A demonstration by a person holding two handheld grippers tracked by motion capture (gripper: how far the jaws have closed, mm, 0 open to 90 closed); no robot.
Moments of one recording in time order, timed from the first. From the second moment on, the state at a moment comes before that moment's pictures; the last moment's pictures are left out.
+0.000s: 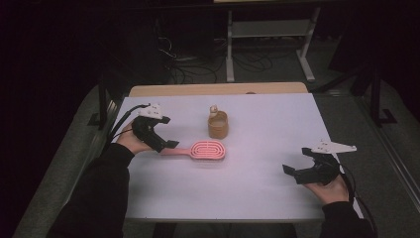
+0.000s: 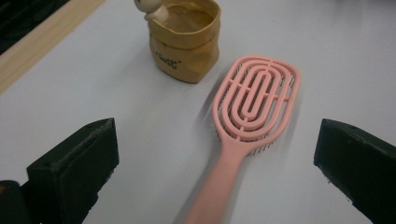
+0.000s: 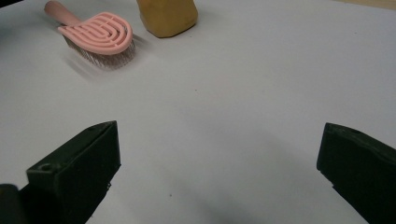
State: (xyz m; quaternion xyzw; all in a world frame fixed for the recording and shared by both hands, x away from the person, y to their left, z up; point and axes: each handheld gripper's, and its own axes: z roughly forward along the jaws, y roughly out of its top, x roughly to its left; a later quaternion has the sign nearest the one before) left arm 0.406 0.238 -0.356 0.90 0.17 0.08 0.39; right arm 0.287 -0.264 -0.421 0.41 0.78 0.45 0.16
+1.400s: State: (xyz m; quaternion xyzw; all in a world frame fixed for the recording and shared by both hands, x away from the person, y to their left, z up) left arm 0.424 0.183 -0.408 0.96 0.10 0.04 0.25; right arm 0.286 -0.261 -0.421 0.40 0.78 0.45 0.15
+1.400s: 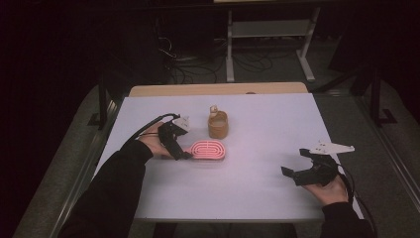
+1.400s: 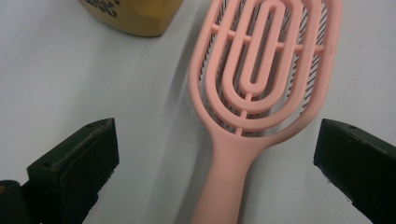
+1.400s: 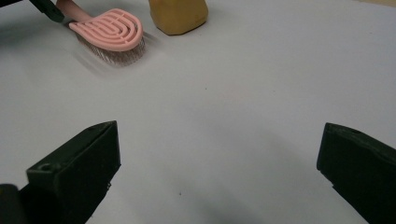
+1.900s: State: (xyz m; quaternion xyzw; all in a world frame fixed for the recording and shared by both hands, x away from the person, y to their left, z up) left arm 0.421 0.182 -0.418 0.98 0.08 0.02 0.20; right arm 0.286 -0.260 -0.422 0.40 0.78 0.45 0.14
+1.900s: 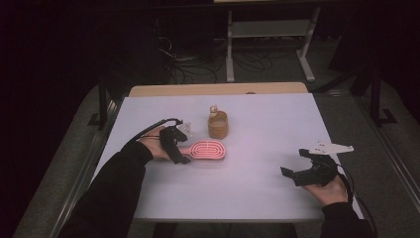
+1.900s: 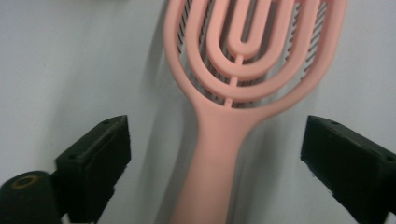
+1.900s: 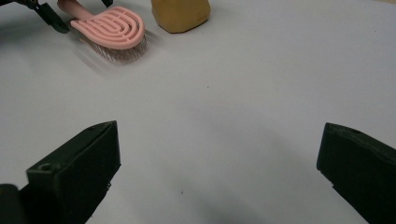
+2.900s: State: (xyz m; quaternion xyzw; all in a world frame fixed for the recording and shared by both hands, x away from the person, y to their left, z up) left arm 0.418 0.179 -0.421 0.98 0.05 0.03 0.19; right arm 0.286 -0.259 -0.424 0.40 0.79 0.45 0.14
